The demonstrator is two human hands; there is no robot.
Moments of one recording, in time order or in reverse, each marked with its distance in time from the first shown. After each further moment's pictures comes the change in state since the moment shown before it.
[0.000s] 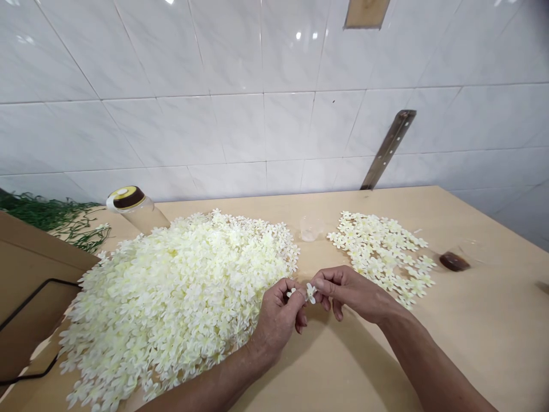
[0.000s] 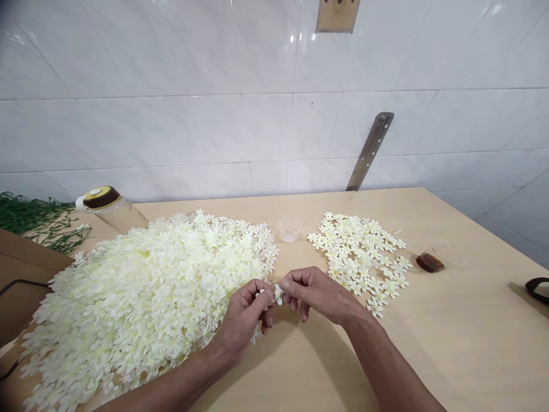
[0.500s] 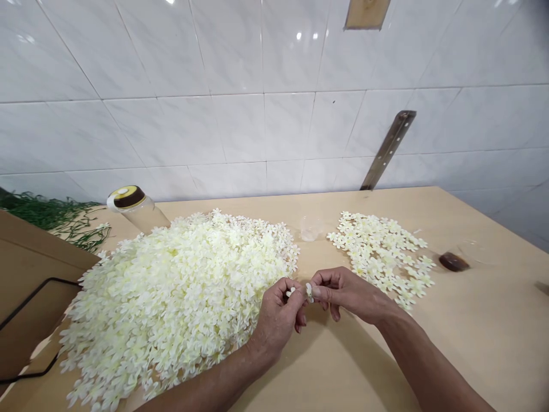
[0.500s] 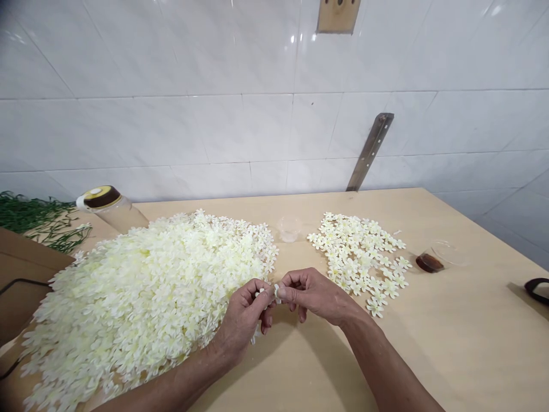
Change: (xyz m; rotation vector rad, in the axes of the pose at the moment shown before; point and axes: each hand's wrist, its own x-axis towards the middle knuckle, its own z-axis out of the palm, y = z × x) left_hand 0.001 -0.003 -0.001 0.038 0.008 0.013; right_hand 0.002 0.000 0.002 0.009 -0.031 -0.006
